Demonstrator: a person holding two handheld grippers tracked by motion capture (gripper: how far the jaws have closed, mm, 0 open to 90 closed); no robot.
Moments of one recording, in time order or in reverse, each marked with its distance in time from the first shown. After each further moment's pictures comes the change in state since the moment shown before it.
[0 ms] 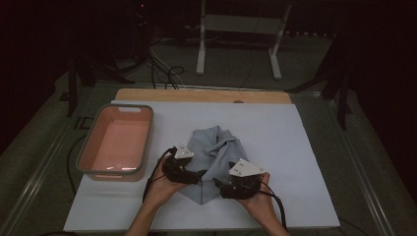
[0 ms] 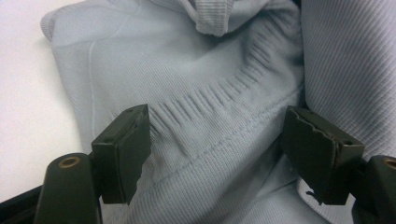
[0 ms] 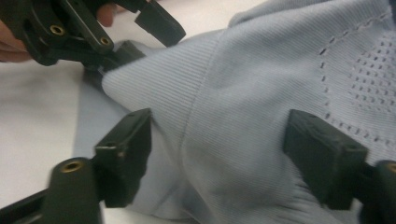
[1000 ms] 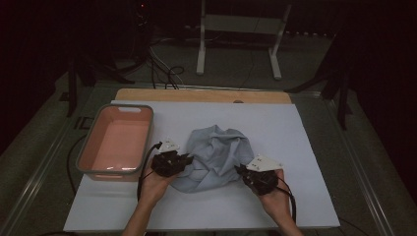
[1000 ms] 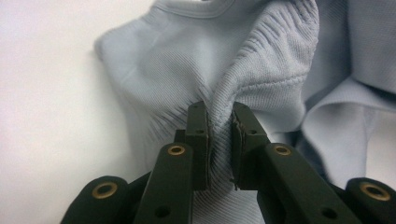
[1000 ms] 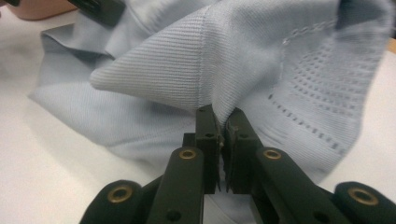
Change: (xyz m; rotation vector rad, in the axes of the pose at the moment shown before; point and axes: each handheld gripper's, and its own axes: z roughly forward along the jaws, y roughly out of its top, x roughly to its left) left arm 0.026 -0.003 -0.029 -0.129 0.004 -0.143; right arm -0.039 -0.006 -0.031 0.015 -0.035 0.016
